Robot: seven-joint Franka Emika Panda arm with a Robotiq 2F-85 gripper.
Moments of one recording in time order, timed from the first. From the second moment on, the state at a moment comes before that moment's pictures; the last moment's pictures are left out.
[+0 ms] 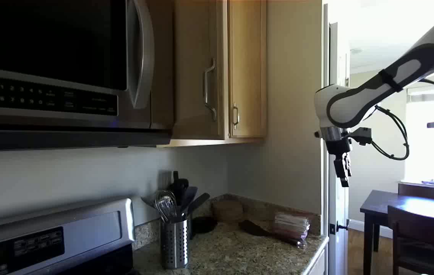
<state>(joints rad) -0.23 -0.43 -0.21 -2.50 -0.42 2.02 -0.30</state>
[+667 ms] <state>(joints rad) -0.21 -0.43 -0.20 -2.50 -0.41 2.02 -0.30</state>
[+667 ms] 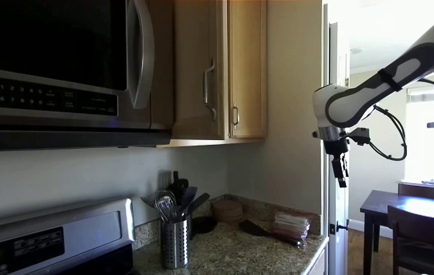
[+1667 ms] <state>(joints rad) 0.07 -0.60 -0.08 -2.43 -0.10 2.01 -0.43</state>
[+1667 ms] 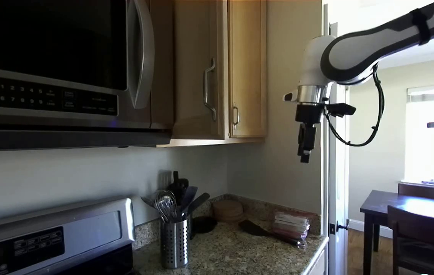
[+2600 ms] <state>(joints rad) 0.16 -0.64 -0.05 -2.40 0.05 2.02 -0.43</state>
